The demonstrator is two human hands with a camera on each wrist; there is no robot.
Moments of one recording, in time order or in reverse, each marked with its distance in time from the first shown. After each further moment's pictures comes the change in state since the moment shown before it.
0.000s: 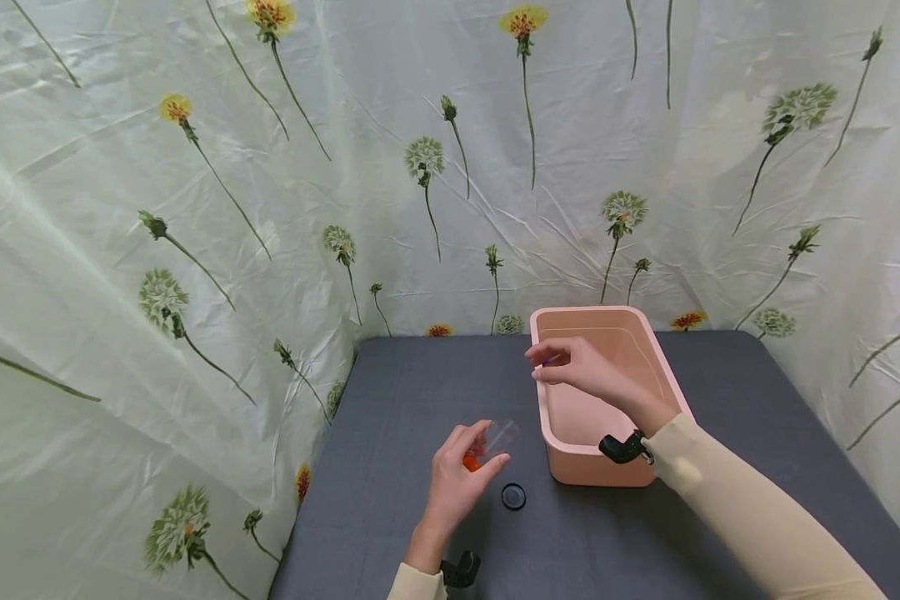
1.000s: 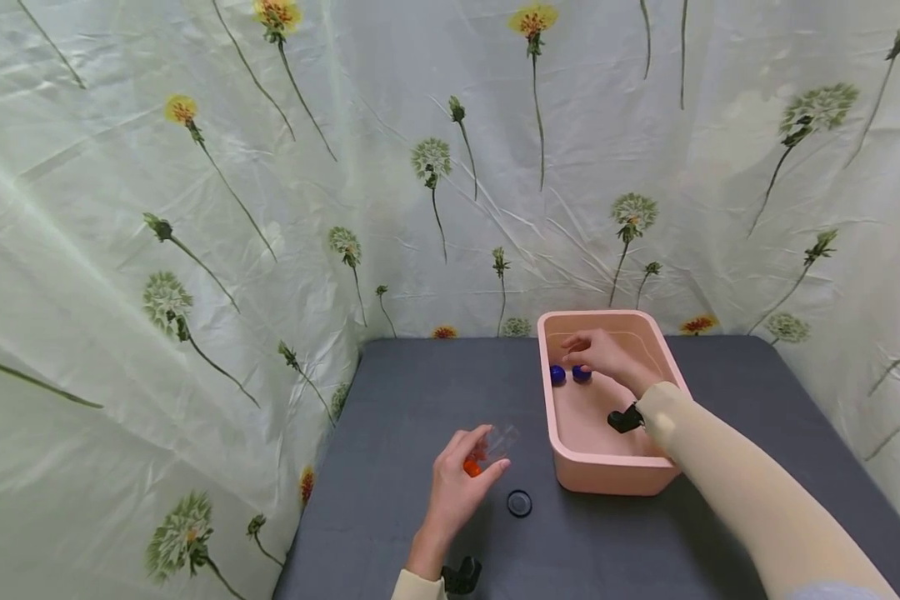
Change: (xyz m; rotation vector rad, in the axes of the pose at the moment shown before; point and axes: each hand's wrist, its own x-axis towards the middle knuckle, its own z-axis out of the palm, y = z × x) left_hand 0.001 -0.008 -0.003 0.007 0.021 -0.012; right_hand 0.048 0.077 -0.040 -0.092 0.116 0.182
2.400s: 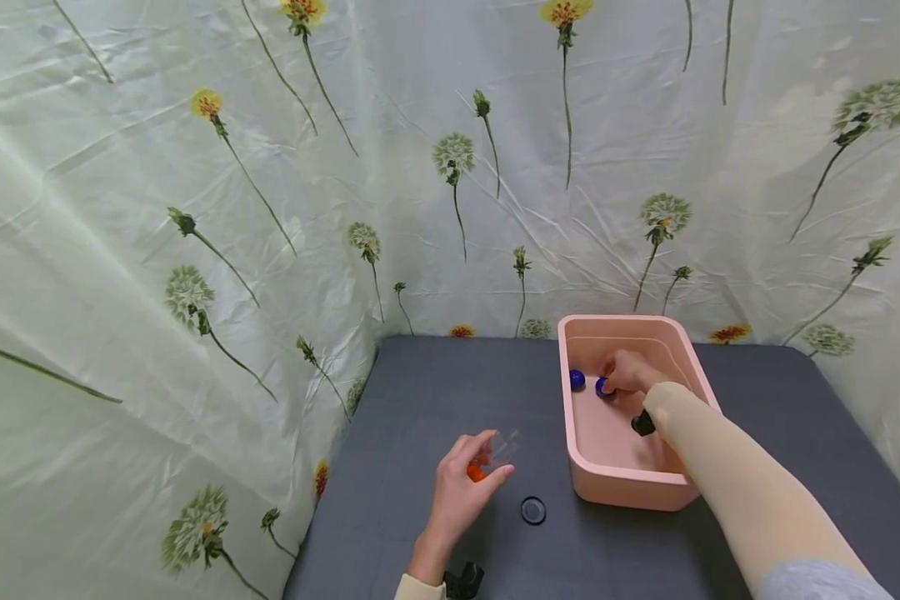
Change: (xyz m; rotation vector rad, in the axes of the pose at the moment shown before) left_hand -0.001 -0.015 -0.011 0.007 0.007 -0.021; right_hand 0.030 0.066 -0.006 -0.359 -0.118 0.107
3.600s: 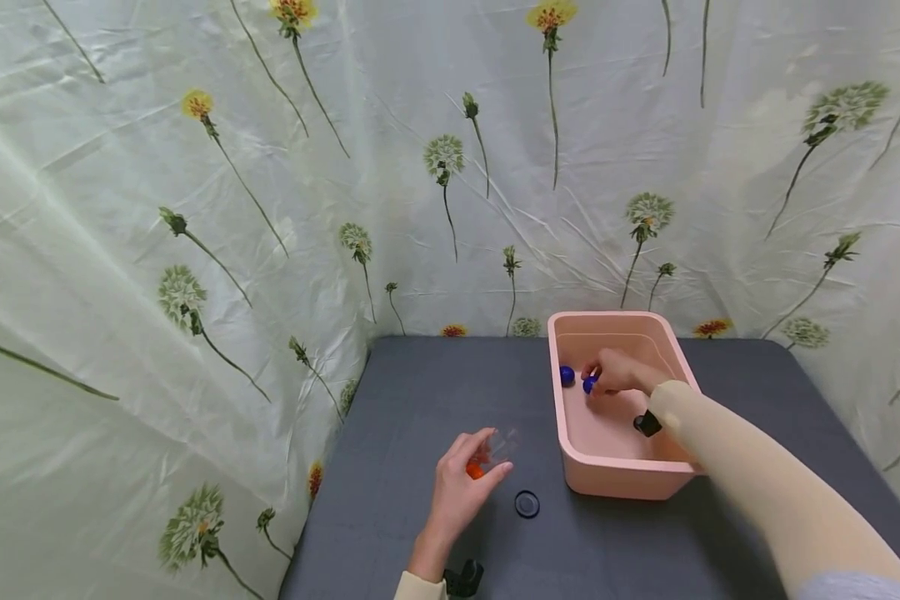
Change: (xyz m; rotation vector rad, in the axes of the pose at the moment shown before) left_hand -0.004 0.006 0.004 -0.040 -0.017 0.019; right_hand -0.028 -0.035 -0.008 0.005 -0.166 -0.077
